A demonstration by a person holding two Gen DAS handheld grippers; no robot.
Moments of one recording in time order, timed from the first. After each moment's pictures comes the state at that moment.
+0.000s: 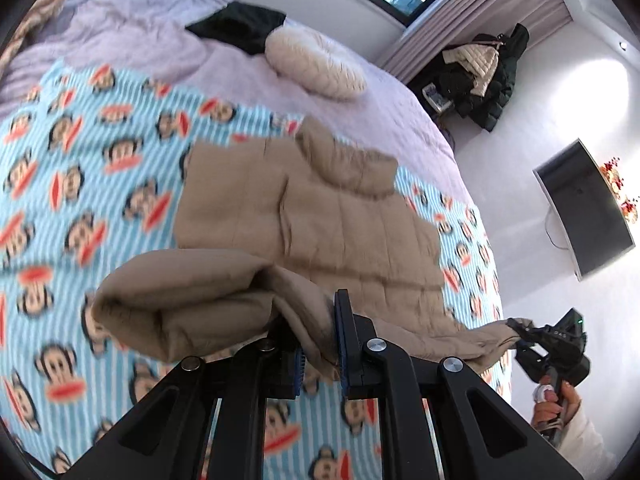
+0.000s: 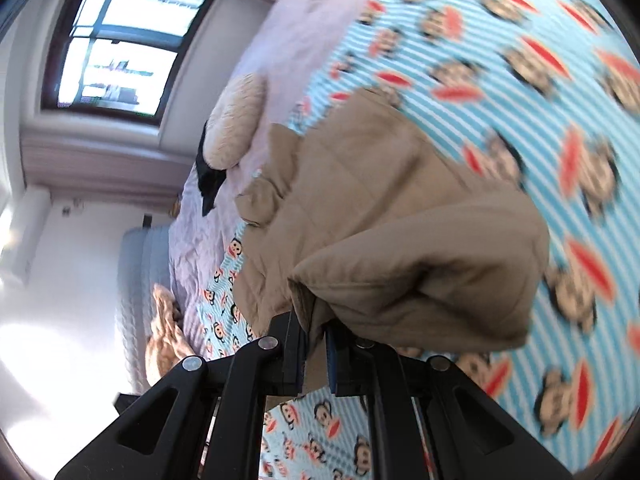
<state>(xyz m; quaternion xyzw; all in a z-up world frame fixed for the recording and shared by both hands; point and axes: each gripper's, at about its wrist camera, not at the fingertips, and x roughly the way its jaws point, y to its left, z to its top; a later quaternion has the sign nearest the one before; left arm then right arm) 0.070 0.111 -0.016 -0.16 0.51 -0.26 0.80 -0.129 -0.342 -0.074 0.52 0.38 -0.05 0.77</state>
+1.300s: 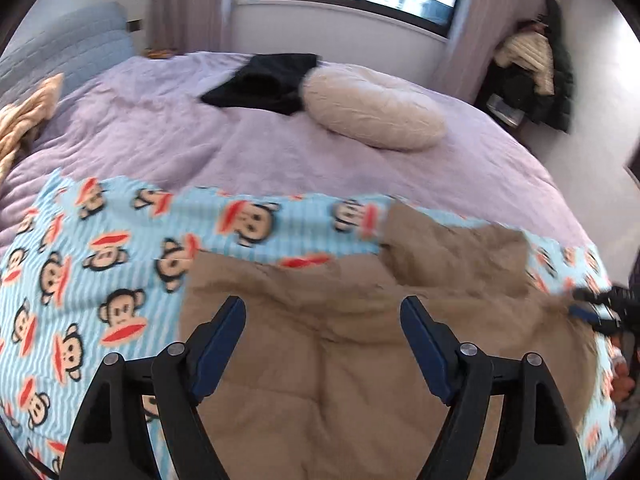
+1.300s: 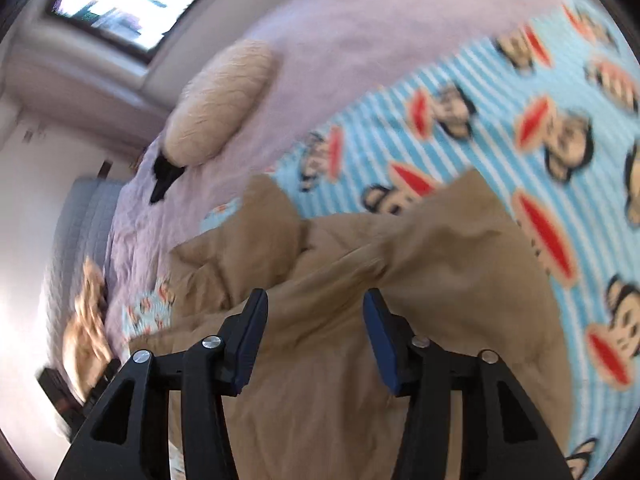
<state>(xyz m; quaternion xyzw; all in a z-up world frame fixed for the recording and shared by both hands) 0.255 0.012 -0.096 -0.03 0.44 -0.16 0.88 0.128 -0.394 -0.135 0.35 0.44 -0.04 0.82</state>
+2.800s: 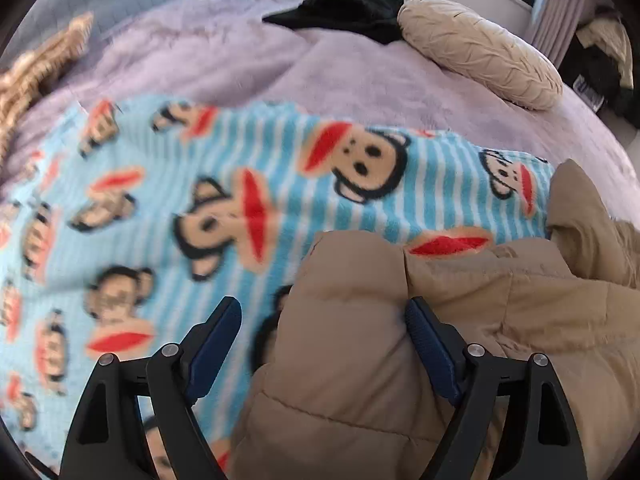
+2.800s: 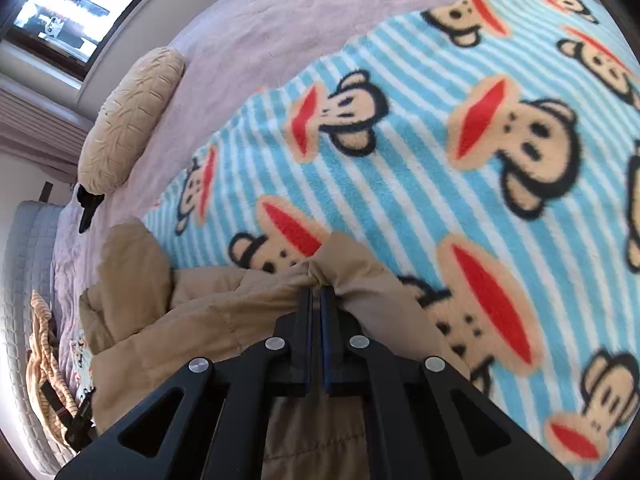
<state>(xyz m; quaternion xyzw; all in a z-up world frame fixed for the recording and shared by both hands) 0.343 0.049 -0.215 0.00 0.52 -0.02 0.86 0.159 -0.468 -0.201 0.36 0.48 -0.15 0.79</state>
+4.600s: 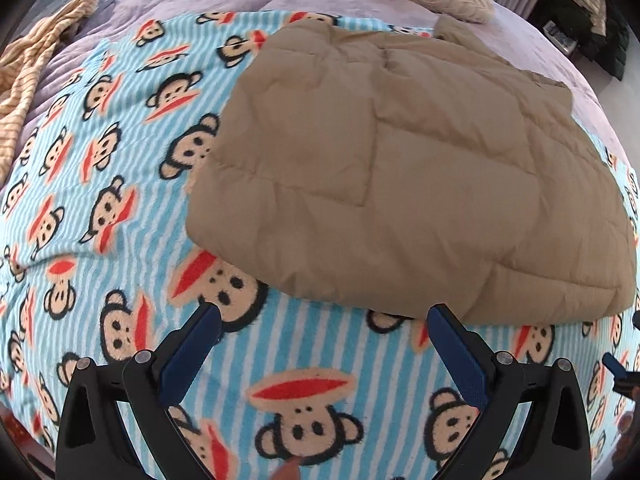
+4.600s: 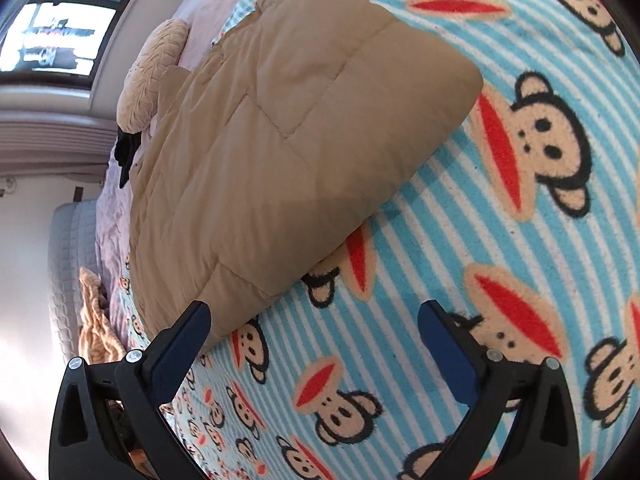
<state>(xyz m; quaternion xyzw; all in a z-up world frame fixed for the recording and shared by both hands) 0.122 0.050 -0.183 -0.01 0.60 -0.05 0.80 -0.066 -0.340 -0.210 0.49 0.48 -0.11 0.72</state>
